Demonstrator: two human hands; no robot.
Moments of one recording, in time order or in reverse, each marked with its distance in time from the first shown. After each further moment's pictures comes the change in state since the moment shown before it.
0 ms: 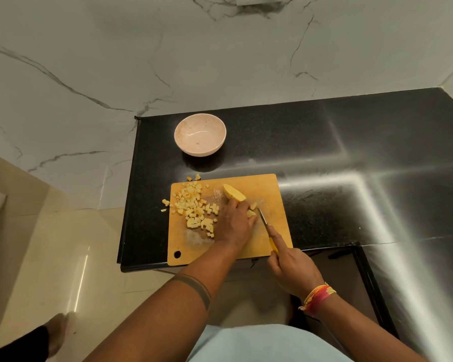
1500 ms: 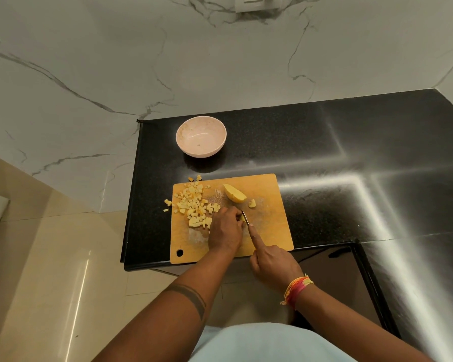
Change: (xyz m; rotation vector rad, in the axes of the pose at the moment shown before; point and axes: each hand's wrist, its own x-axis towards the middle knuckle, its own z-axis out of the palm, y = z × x) left_hand -0.017 -0.013 -0.008 -0.104 0.062 -0.139; right_hand 0.011 -0.037 0.016 -0.070 -0.105 -0.045
